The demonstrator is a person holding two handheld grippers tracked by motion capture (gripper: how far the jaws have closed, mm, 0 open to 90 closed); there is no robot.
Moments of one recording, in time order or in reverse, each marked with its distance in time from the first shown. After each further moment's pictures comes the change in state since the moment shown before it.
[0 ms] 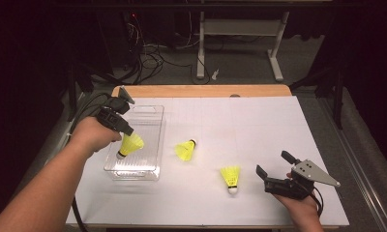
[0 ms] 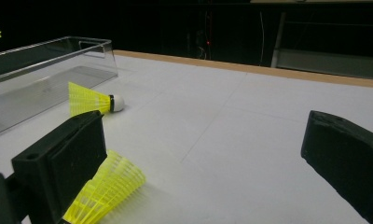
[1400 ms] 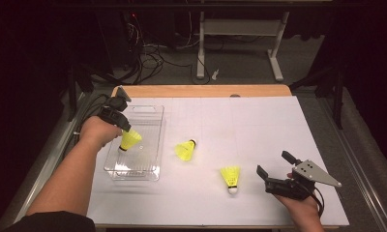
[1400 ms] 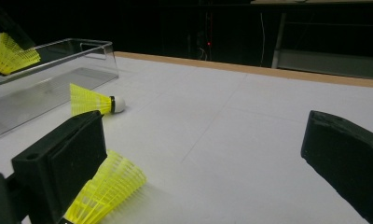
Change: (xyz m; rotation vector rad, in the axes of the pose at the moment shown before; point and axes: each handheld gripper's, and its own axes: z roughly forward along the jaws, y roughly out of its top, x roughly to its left) left arm 0.043 0.017 0.049 -0.006 0.026 -0.148; right arm -0.001 0.000 -0.002 -0.004 0.005 0.006
